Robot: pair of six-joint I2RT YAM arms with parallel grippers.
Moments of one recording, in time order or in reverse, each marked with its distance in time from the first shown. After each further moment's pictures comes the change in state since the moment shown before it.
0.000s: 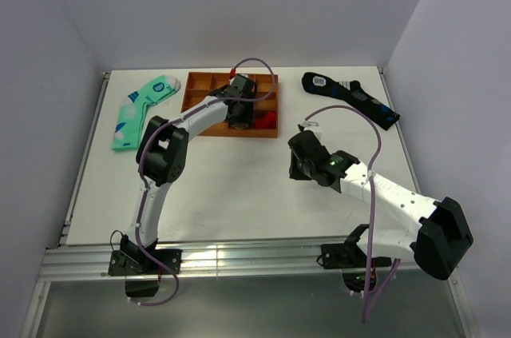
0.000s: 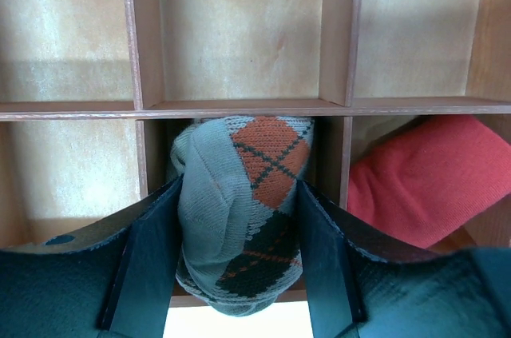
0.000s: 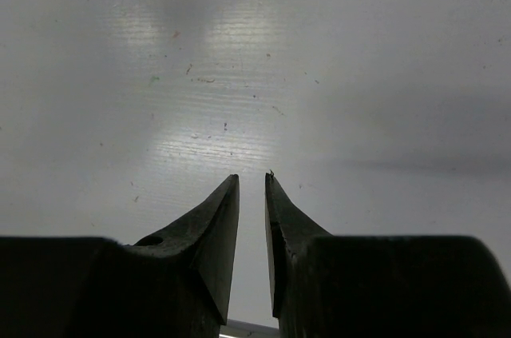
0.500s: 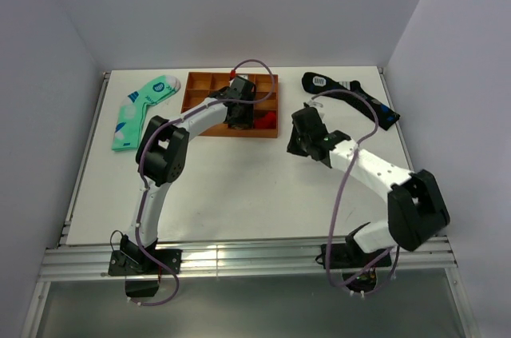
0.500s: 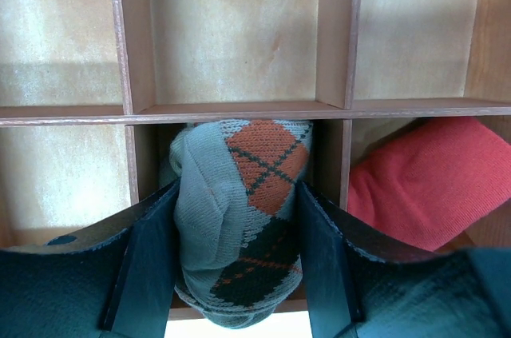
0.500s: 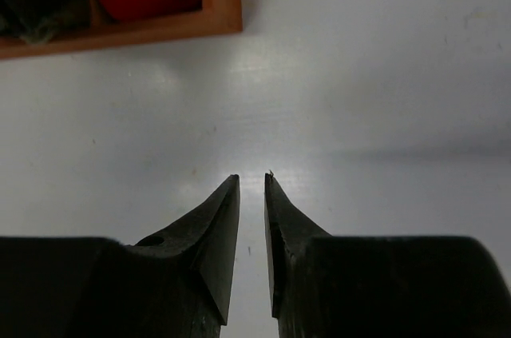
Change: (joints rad) left arm 0.003 0.000 -0.032 0.047 0.021 -0.003; right arm -0.177 0.206 0.099 0.183 -0.061 0.007
